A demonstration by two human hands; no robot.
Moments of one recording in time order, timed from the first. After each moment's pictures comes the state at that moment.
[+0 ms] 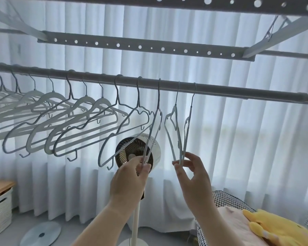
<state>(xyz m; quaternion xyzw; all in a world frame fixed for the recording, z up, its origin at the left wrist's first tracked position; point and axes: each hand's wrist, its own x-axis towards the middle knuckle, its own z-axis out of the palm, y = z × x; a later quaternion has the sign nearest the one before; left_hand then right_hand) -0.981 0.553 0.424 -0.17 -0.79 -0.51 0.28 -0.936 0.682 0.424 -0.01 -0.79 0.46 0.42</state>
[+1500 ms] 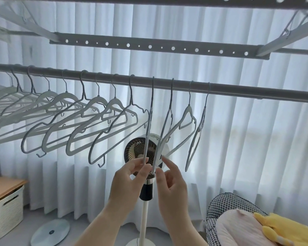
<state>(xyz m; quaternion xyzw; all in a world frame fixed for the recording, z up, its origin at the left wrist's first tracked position) -0.991 0.517 0.418 -0.21 -0.69 -0.67 0.18 -0.961 0.613 0.404 0.04 -0.74 0.56 0.37</state>
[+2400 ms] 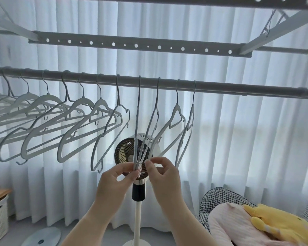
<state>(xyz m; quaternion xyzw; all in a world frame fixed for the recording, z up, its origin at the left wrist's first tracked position) -1.006 0.514 0.413 -0.24 -0.67 -0.69 0.15 -0.962 0.621 0.432 -0.01 -0.73 0.62 0.29</state>
